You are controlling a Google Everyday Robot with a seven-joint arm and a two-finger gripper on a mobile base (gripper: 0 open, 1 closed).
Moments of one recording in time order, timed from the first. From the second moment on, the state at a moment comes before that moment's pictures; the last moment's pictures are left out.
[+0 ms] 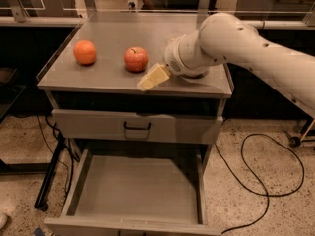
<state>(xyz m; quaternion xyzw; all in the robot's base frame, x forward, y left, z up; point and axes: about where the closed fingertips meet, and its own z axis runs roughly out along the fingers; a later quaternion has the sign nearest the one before) 0.686 -0.006 0.871 -0.49 0.74 0.10 0.45</state>
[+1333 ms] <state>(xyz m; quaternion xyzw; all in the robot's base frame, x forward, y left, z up) 0.765 0.041 0.833 -0.49 0.73 0.13 0.46</state>
